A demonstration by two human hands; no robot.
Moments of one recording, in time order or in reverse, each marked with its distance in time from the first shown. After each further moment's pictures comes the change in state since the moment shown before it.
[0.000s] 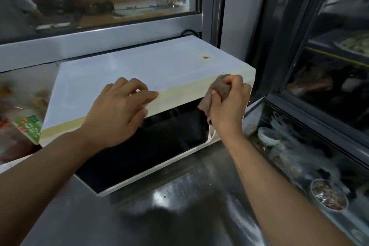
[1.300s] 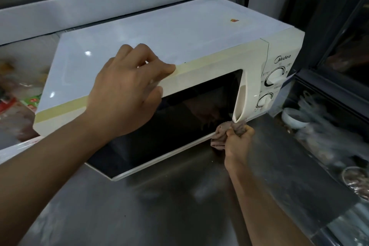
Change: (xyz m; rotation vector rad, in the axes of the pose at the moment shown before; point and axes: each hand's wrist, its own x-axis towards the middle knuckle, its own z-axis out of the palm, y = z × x) left_hand 0.001 0.009 0.003 0.010 0.049 -0.114; right_hand -0.098 0.114 0.054 0.424 -0.040 0.805
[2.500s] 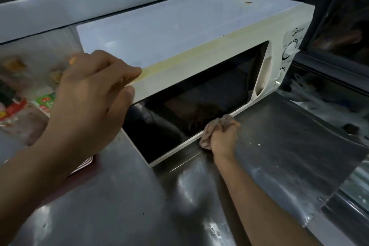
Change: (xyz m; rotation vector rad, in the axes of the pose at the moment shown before) left_hand -0.095 -0.077 -0.041 -0.145 0.105 -0.040; right_hand -0.107 0.022 0.069 0.059 -0.001 -0.124
